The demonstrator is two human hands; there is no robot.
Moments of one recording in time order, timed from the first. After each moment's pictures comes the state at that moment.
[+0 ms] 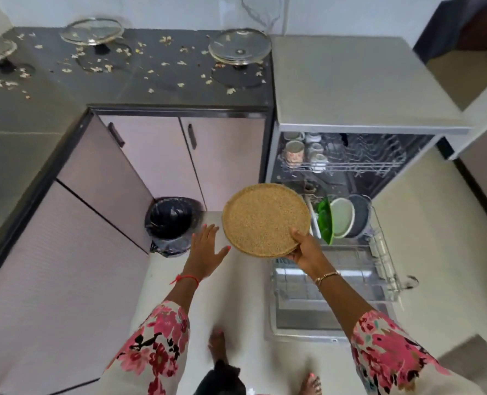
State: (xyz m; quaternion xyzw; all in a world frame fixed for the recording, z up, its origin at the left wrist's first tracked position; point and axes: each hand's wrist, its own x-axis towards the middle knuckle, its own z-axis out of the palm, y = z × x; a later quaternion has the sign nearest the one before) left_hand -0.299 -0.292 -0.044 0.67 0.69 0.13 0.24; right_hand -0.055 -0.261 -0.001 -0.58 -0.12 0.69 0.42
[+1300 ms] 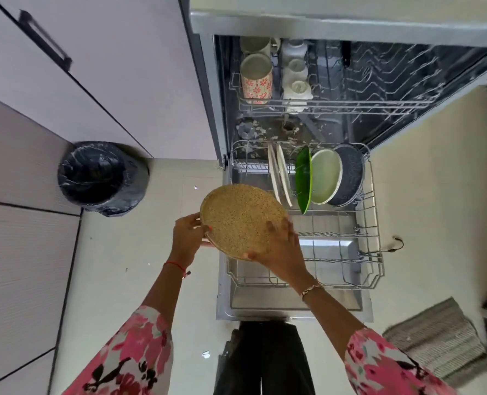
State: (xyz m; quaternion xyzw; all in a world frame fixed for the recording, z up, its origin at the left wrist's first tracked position) left_hand -0.136 -0.157 -0.189 0.26 0.71 0.32 0.57; right_hand 0.084 -0.176 -0.223 -0.61 -0.72 0.31 -0.05
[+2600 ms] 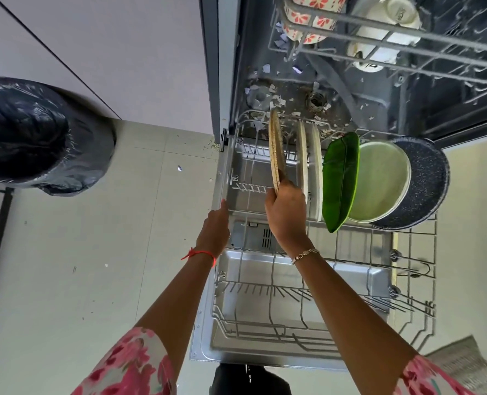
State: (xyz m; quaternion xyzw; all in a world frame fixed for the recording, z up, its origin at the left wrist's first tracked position) left_hand -0.096 -0.084 -0.455 0.58 0.70 0.06 0.41; right_hand 0.031 -0.028 -0.360 -0.68 -0.68 0.22 0.20
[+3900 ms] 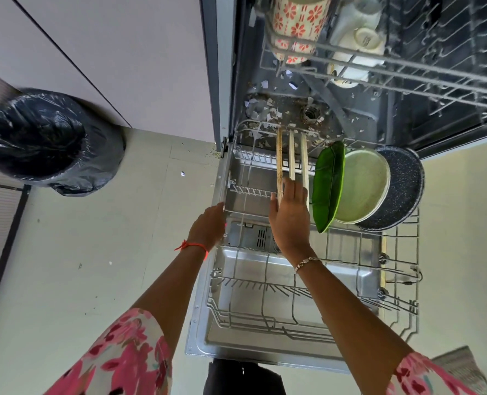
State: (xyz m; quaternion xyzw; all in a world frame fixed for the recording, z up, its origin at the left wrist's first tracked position) left_hand -0.098 -0.084 -0.405 0.57 0.72 0.03 0.41; right_hand 0.063 -0.050 -0.354 -0.66 -0.72 0.14 0.16
